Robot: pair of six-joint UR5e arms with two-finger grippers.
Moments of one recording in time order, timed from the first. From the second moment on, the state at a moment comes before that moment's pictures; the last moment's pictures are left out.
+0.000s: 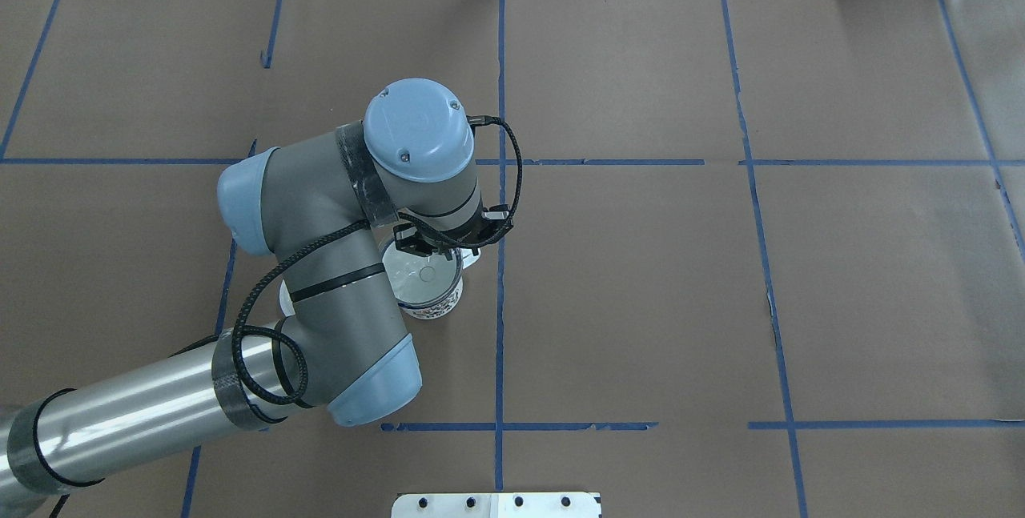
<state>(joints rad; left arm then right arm) -0.51 -2.38 -1.68 -1.43 -1.89 -1.40 1.57 -1.68 1.66 -1.57 2.29 0.01</state>
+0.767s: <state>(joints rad) -0.53 -2.41 -1.86 -1.22 -1.89 -1.40 1.57 -1.68 1.66 -1.57 2.29 0.01</state>
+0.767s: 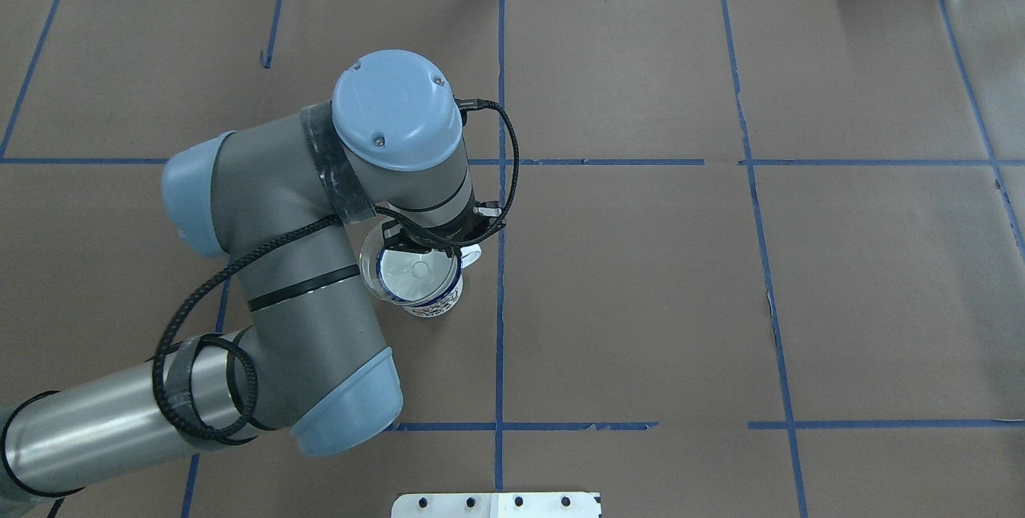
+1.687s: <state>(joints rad) -0.76 -2.26 -1.88 -1.72 -1.69 -2.05 1.57 -1.68 1.66 -1.57 2.29 0.01</state>
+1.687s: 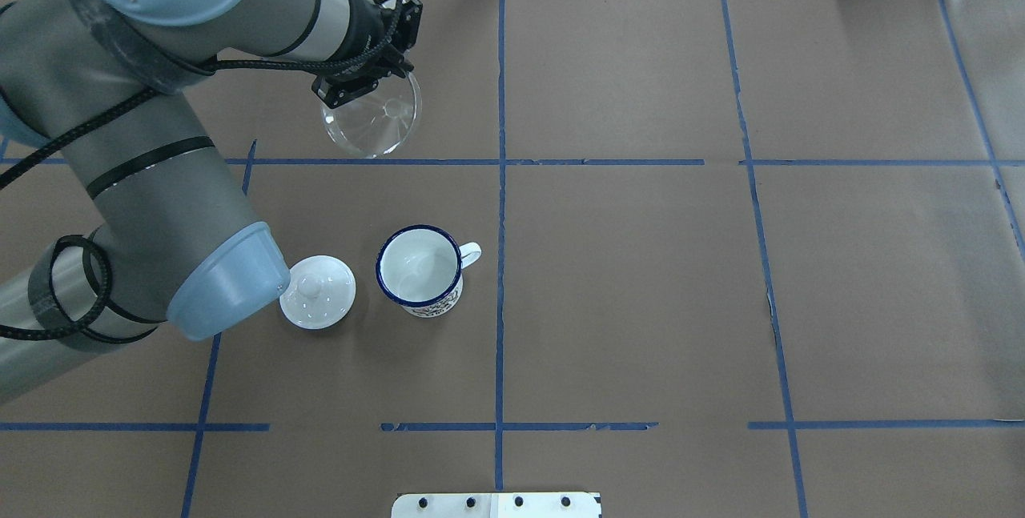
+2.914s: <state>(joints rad) -0.80 -2.22 -1.18 -2.50 -1.38 -2.38 1.57 -1.68 1.66 -1.57 2.29 0.01</state>
